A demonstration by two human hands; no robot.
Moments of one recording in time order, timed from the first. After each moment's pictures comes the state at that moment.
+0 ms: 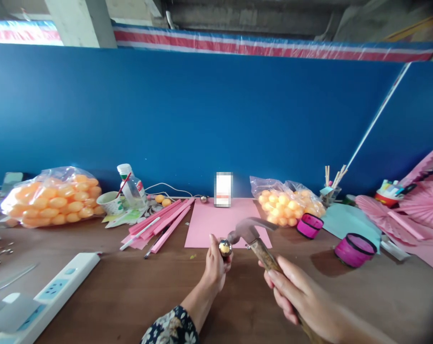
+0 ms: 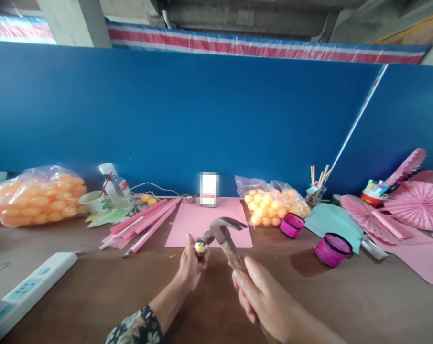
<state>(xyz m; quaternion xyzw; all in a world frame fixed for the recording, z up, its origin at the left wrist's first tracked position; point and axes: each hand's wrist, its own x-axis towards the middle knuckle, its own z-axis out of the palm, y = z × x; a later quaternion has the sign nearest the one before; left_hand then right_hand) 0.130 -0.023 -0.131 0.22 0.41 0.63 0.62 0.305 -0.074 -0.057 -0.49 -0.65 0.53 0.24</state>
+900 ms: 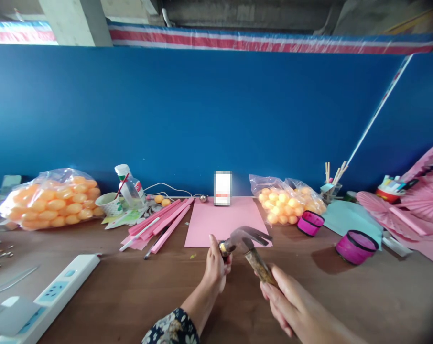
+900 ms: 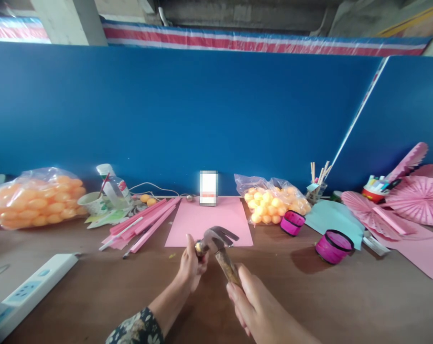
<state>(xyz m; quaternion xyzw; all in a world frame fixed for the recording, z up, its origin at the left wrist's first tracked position) 0.130 -0.022 -0.136 0.21 0.45 0.62 0.61 0.295 -0.091 -0.065 -0.54 -0.65 0.49 0.19</state>
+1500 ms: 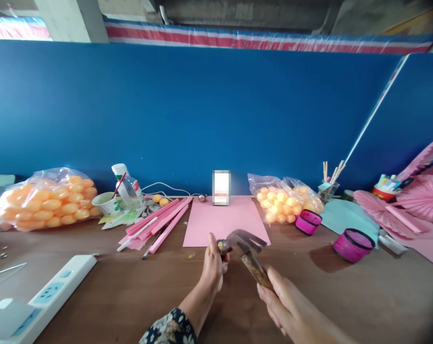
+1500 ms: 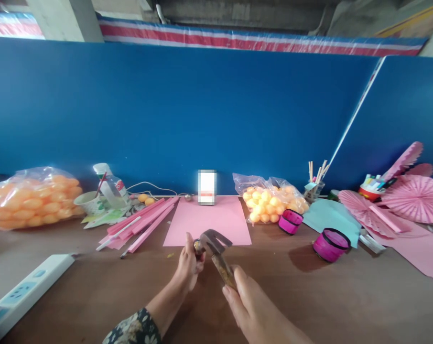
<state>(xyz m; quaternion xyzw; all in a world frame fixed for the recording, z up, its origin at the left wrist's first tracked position) 0.128 -0.019 -0.136 0.22 0.48 0.61 0.59 0.297 -0.090 -0.067 -0.52 -0.70 0.44 0.22</state>
